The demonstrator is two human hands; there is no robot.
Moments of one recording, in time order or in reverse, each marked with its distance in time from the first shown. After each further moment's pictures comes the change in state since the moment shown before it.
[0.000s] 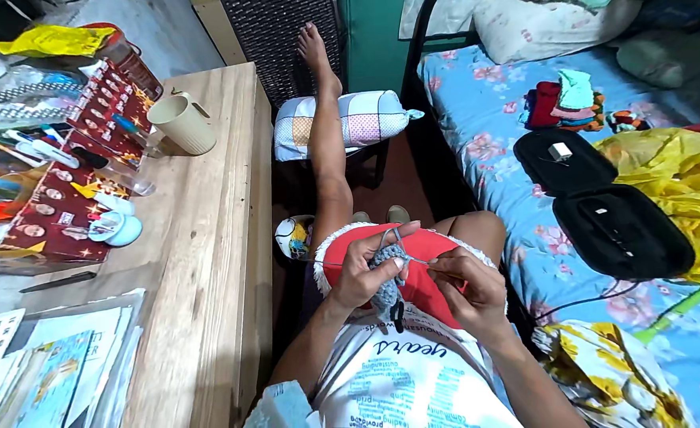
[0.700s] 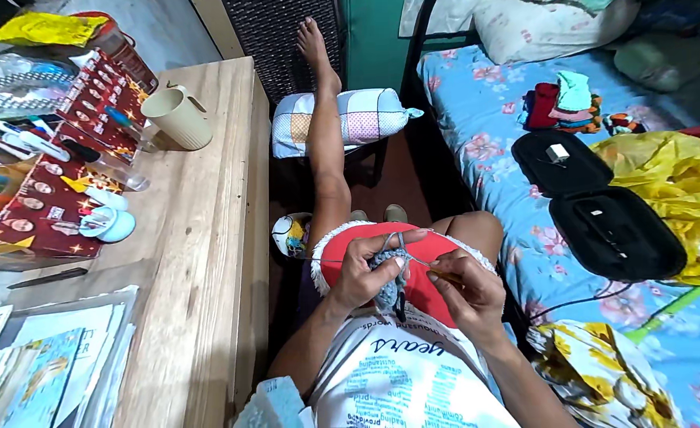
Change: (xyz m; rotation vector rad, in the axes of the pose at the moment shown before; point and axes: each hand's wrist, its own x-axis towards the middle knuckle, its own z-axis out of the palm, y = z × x) left_hand 0.002 0.002 0.002 0.069 -0.002 0.068; right_hand -0.008 0.000 0.004 0.034 0.045 0.046
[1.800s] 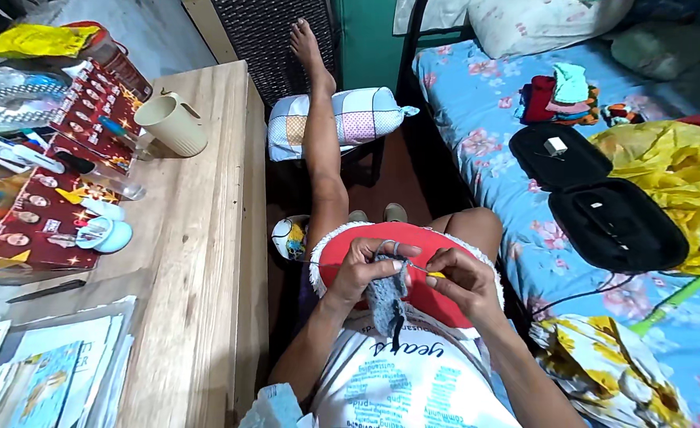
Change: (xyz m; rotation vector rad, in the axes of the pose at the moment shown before) left_hand -0.002 -0.013 -0.005 -0.344 -0.022 -0.296; right_hand -0.004 0.012 -0.011 0.386 -0.089 0.310
